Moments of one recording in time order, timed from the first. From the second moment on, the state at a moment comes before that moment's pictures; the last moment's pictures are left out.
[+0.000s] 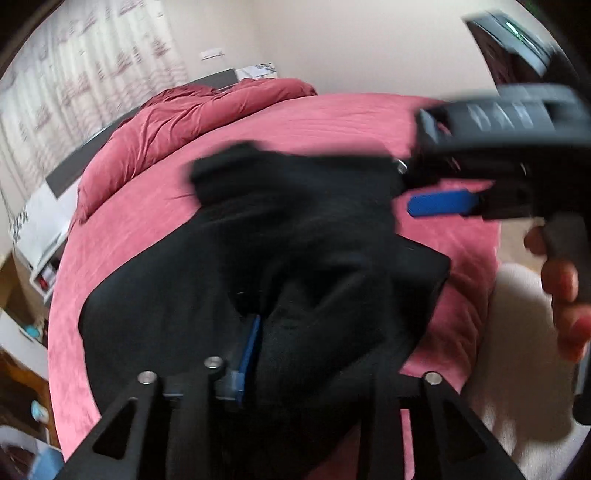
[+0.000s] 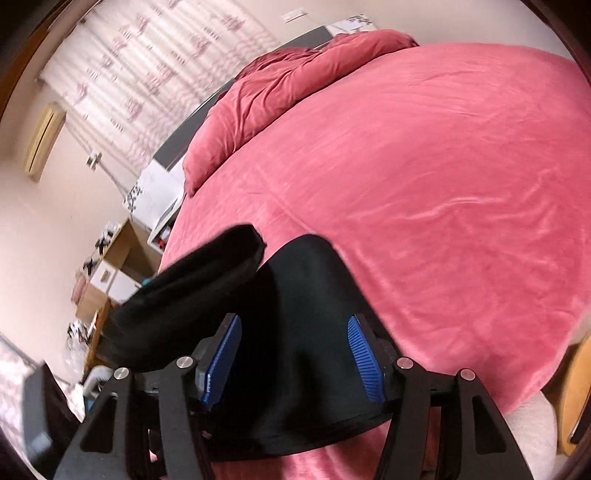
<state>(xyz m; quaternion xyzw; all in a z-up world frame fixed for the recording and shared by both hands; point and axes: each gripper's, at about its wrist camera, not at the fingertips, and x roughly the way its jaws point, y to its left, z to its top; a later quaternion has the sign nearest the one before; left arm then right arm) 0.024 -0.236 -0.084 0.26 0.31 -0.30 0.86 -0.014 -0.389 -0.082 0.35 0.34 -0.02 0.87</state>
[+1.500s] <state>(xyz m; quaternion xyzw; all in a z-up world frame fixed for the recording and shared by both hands) 0.017 -0.007 -0.101 -0.12 0.44 -0.29 0.84 -0.011 -0.343 -0.095 0.22 0.45 0.06 0.86</state>
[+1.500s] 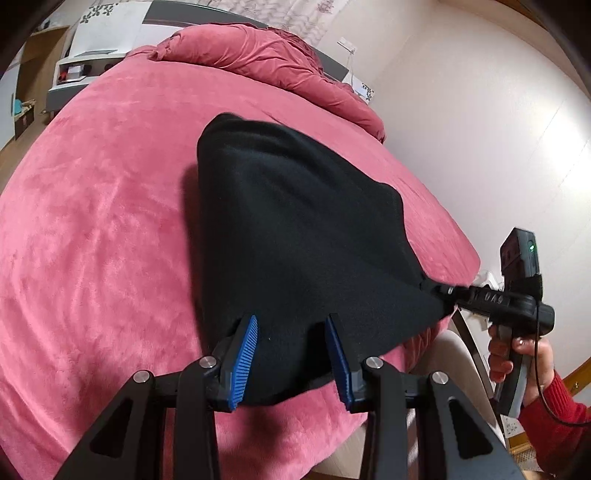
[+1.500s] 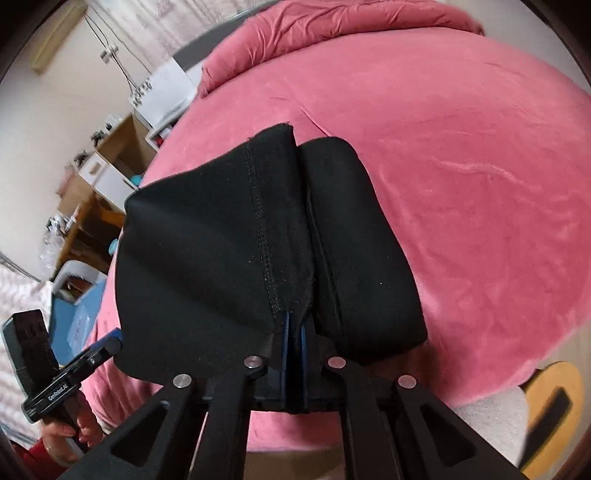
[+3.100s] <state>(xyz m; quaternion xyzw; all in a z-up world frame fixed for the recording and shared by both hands) 0.119 -0.101 -0.068 -0.03 0.42 -0.22 0.88 0.098 -0.265 -0.043 0.05 0.36 0.11 0.93</state>
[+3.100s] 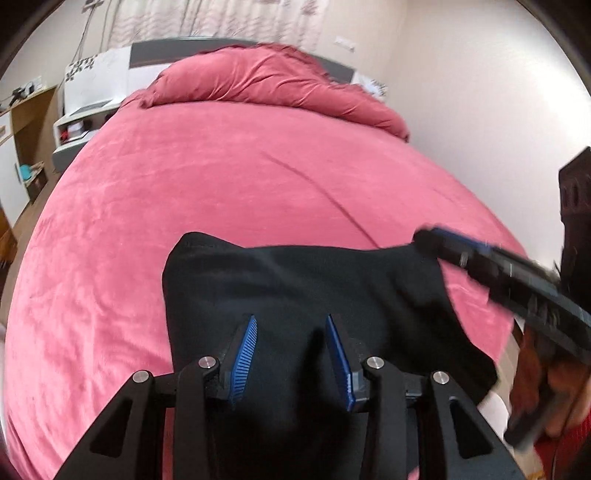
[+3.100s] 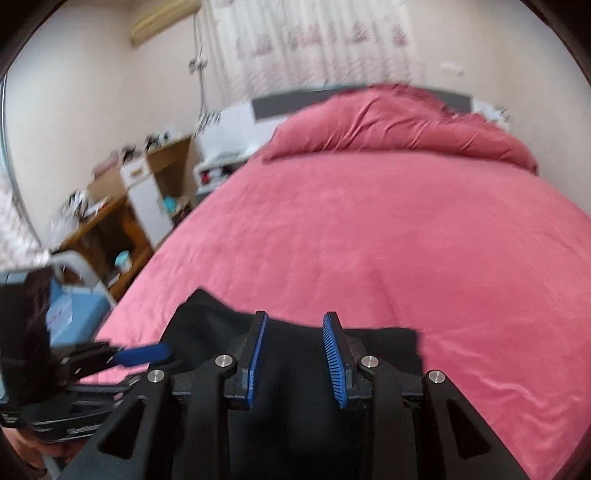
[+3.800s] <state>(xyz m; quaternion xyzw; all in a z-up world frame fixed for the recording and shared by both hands) 0.138 -0.117 -0.093 0.01 0.43 -0.17 0.89 0.106 -0.301 -0.102 0.05 0.40 0.00 0.92</state>
